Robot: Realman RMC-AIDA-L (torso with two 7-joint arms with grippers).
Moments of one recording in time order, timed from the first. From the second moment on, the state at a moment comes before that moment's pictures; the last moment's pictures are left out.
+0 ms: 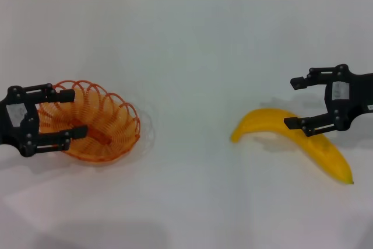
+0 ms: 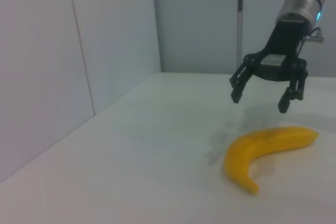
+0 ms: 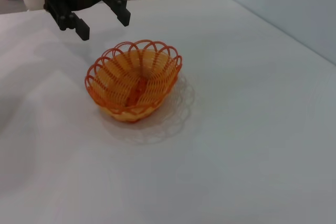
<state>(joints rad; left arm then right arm) -0.47 -2.02 0.44 0.78 2.21 1.79 -1.05 0.43 2.02 -0.85 -1.02 -2.13 -1.63 1.41</state>
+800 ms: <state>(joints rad) -0.52 -1.97 0.44 0.85 2.23 1.79 -1.39 0.43 2.02 -0.85 -1.01 -2.13 -1.62 1.41</state>
